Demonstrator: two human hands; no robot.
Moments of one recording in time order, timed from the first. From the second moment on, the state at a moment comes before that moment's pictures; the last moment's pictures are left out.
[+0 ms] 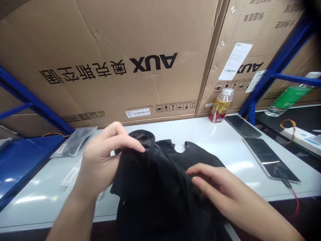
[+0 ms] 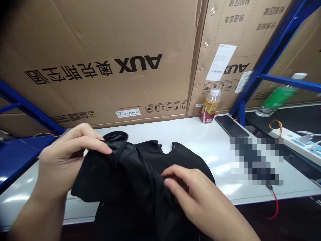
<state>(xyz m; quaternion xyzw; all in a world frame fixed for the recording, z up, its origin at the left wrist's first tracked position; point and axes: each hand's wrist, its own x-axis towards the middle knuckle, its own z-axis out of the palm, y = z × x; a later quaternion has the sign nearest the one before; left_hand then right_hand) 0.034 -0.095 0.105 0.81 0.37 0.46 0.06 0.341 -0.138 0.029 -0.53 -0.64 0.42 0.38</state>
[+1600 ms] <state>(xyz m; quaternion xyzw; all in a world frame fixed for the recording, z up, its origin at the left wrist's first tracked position) -0.010 -0.163 0.031 0.90 0.42 0.07 -0.08 0.406 -0.076 -0.008 -0.63 -0.59 0.36 0.34</state>
